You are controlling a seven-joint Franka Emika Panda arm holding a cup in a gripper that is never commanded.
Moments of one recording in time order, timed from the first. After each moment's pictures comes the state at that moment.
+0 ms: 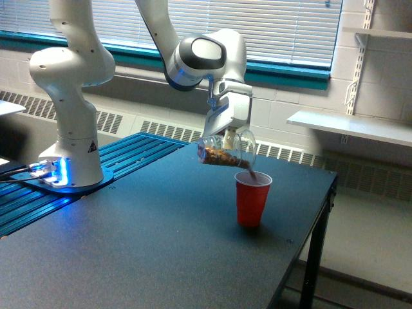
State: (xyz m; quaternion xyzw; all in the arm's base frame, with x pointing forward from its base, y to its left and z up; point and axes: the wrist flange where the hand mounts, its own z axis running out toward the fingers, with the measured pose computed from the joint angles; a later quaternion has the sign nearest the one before) arm 0.461 0.014 0.299 0.96 -0.01 0.12 0.24
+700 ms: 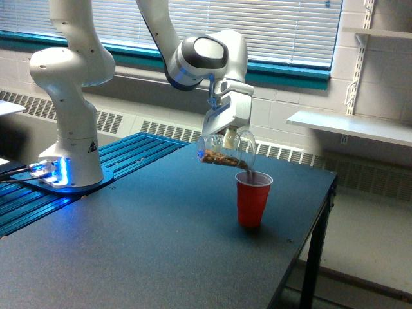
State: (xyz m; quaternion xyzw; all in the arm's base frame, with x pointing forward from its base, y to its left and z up) arm 0.461 0.017 0.298 0.96 0.01 0.11 0.26
